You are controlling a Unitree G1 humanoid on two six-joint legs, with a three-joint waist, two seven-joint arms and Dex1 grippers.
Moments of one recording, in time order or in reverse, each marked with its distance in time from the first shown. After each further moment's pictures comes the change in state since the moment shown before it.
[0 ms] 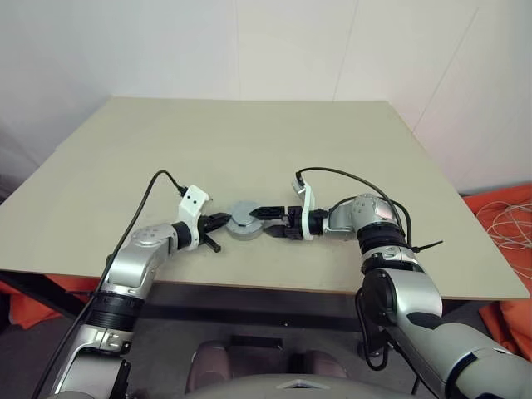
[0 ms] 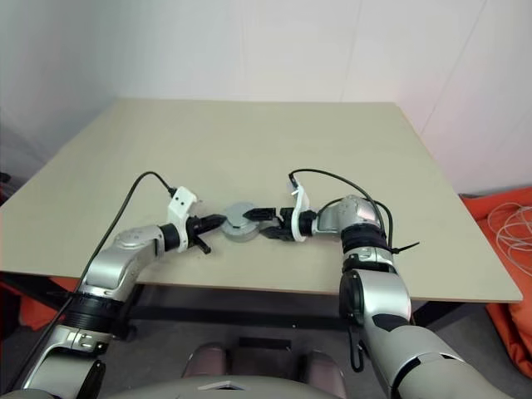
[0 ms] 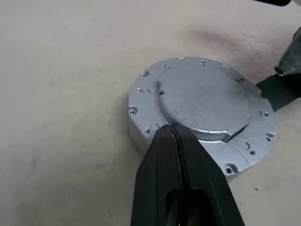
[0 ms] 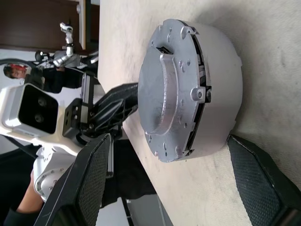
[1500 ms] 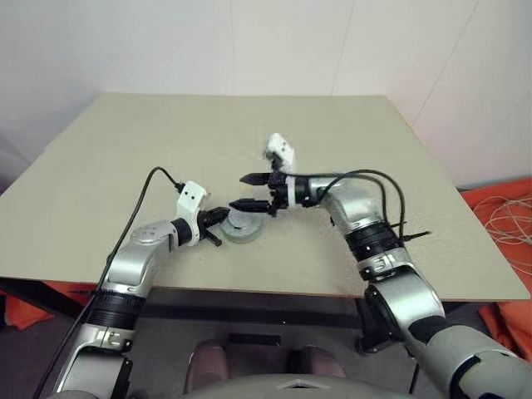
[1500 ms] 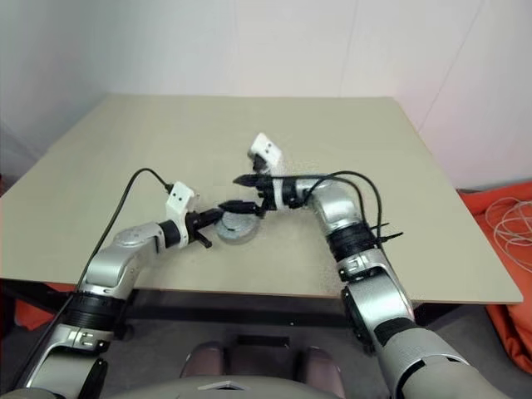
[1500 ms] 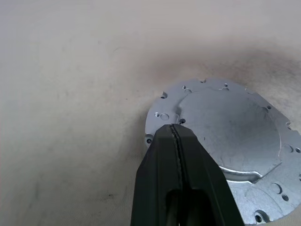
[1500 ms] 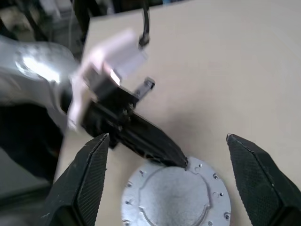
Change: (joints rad) left arm -0.009 -0.011 0.008 -0.004 -0.026 -0.011 0.050; right arm 0.036 -0.067 0.435 -0.384 -0.246 -0.779 0.483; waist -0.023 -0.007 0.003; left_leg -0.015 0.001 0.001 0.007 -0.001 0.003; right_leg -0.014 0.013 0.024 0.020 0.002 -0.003
